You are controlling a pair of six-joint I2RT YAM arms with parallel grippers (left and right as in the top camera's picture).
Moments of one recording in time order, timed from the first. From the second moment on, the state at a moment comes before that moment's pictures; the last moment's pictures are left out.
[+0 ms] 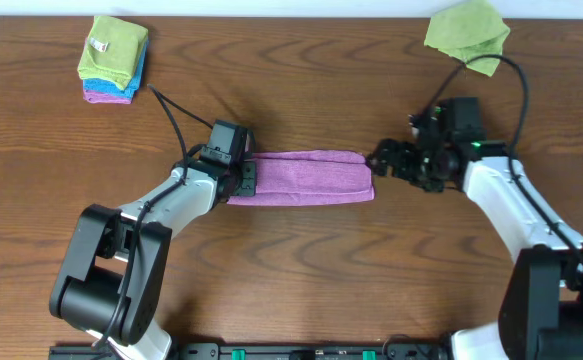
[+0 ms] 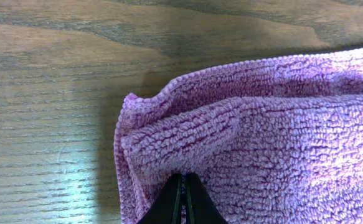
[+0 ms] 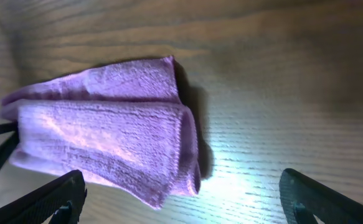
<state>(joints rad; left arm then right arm) -0.35 1.79 0.92 -0.29 0.05 -0.28 0.02 1.66 1.00 -0.56 -0.46 0.31</state>
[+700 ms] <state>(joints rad) -0.34 1.79 0.92 -0.30 0.12 -0.30 0.13 1.96 0.96 -0.31 -0.81 0.39</state>
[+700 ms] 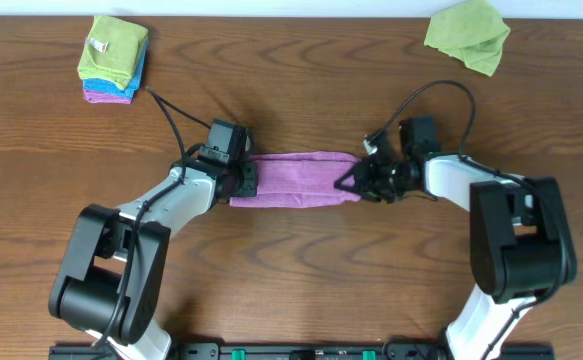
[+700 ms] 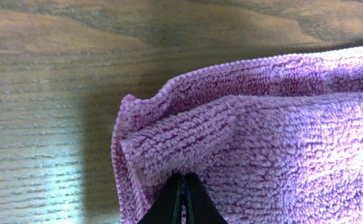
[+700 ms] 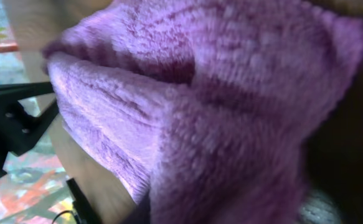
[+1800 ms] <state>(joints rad) -0.19 1.08 0.93 -0.71 0.33 -0.31 0.39 1.95 1.38 -1.01 0.13 0.33</state>
